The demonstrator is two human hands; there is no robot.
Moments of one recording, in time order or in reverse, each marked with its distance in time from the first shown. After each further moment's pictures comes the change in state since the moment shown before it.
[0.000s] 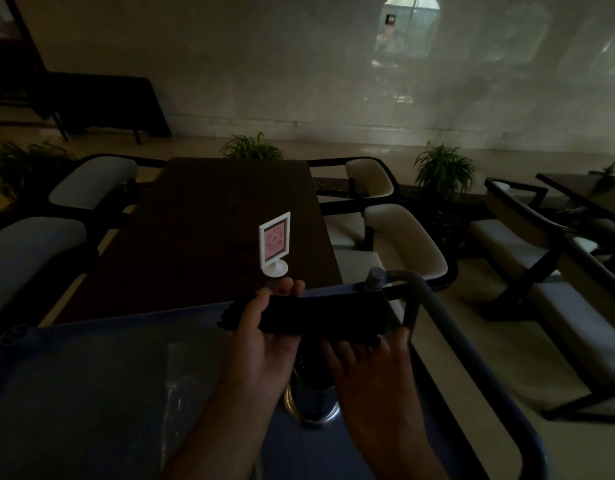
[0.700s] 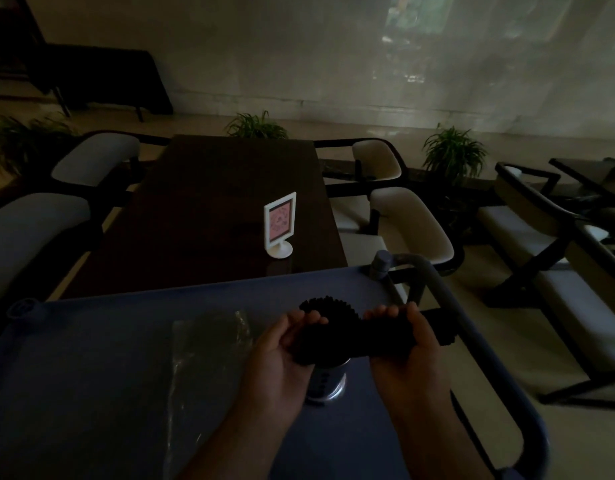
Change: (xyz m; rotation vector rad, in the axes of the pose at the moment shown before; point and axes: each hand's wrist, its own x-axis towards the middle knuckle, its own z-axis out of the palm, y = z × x) left_hand -0.010 -0.033 -0.038 0.146 0.187 -0.067; right_hand 0.018 -0.022 -0.010 0.090 0.198 -0.099
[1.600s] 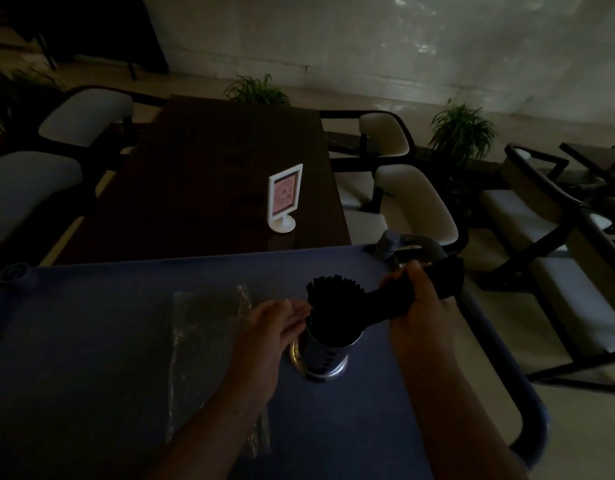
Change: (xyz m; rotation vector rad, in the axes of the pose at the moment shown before) left_hand 0.020 0.012 -0.036 0.496 0.061 0.228; right_hand 0.038 0.002 0.000 -0.376 0.115 -0.272
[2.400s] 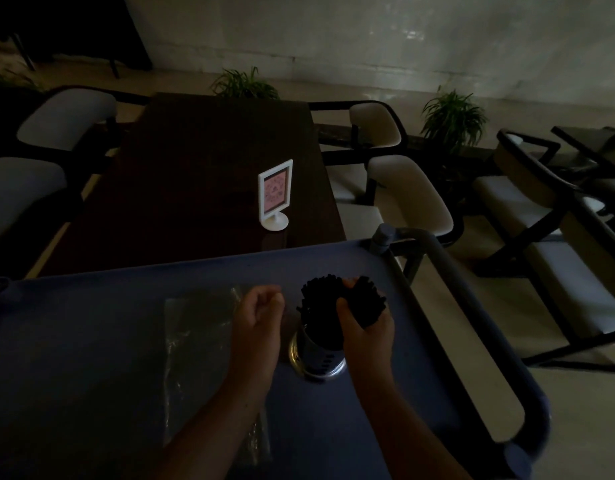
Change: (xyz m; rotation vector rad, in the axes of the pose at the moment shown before) left_hand 0.023 -0.012 -0.002 0.344 0.124 0.264; right_hand -0.007 0.087 -0.023 -0.671 -0.077 -0.205
